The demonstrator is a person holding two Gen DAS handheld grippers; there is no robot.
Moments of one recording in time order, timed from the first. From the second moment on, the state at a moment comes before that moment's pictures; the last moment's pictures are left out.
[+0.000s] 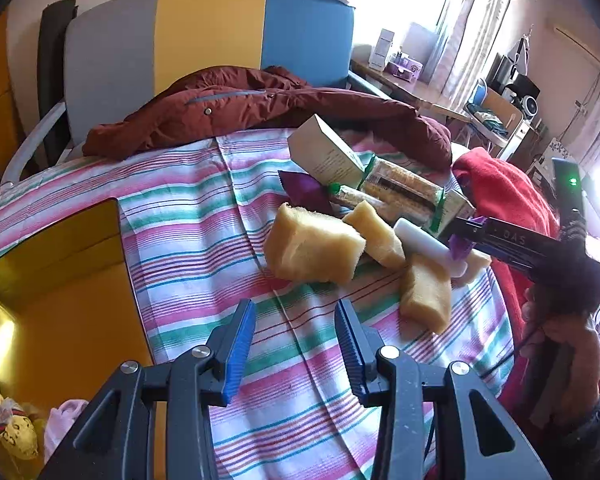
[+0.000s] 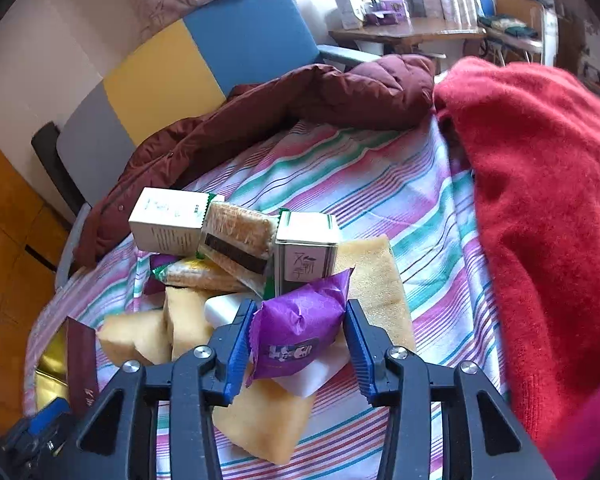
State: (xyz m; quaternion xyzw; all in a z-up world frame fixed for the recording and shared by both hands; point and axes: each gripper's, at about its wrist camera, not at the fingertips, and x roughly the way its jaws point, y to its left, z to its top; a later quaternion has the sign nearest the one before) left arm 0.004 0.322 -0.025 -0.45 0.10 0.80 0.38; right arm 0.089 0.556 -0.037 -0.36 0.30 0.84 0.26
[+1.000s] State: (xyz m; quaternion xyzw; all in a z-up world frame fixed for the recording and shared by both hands) left arm -0.031 0.417 -0.073 -0.45 0.19 0.80 0.35; right arm 0.088 0.532 -0.013 -0.30 0.29 0.89 0.17
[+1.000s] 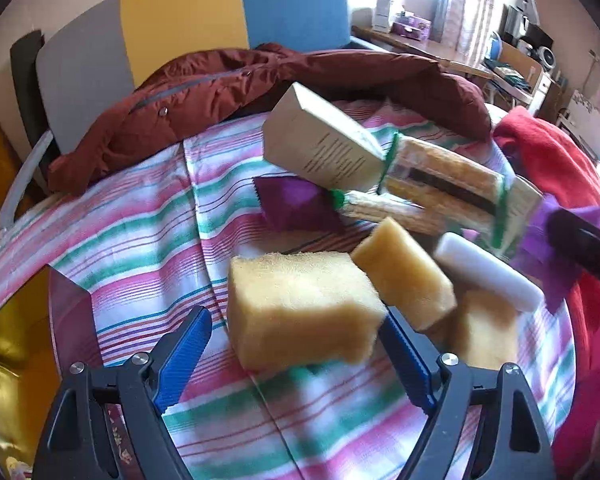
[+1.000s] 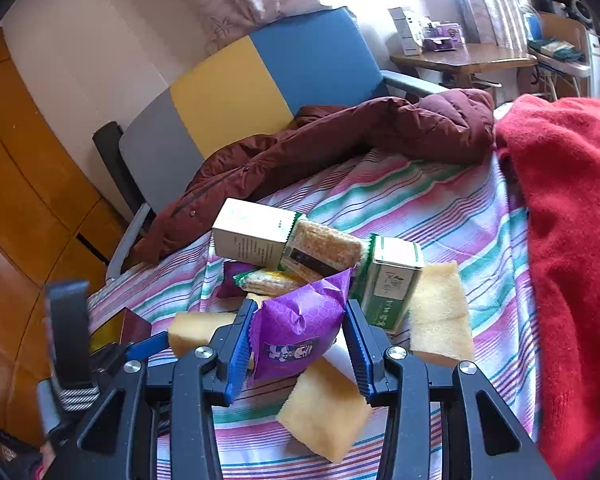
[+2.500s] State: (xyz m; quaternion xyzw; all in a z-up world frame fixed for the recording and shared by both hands) left arm -0.077 0.074 0.015 -0.38 0.00 0.90 0.21; right arm -0.003 0.343 0.014 -0.39 0.15 0.91 -0.06
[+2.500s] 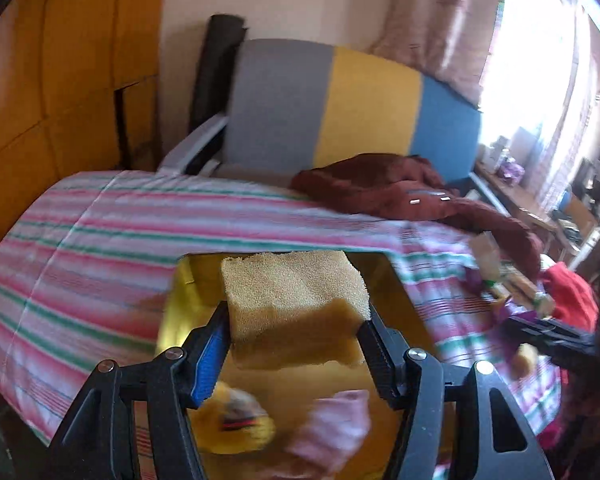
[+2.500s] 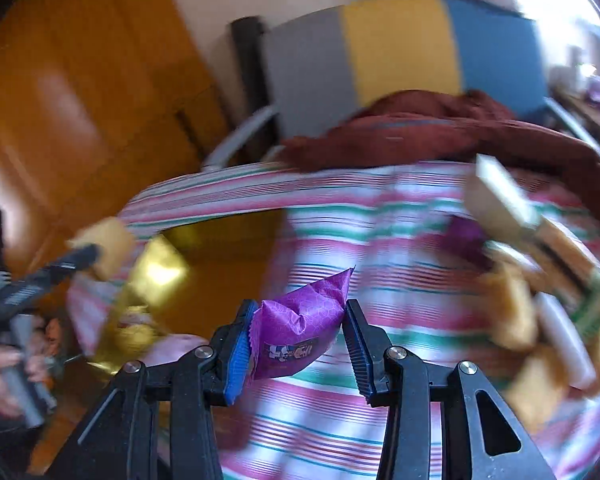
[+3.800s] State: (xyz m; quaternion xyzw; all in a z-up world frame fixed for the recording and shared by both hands) left arm -0.127 0.023 -0.023 -0.39 -0.01 0.91 0.11; right arm -0.074 0.248 0.002 -0.42 0.22 0.88 -0.10
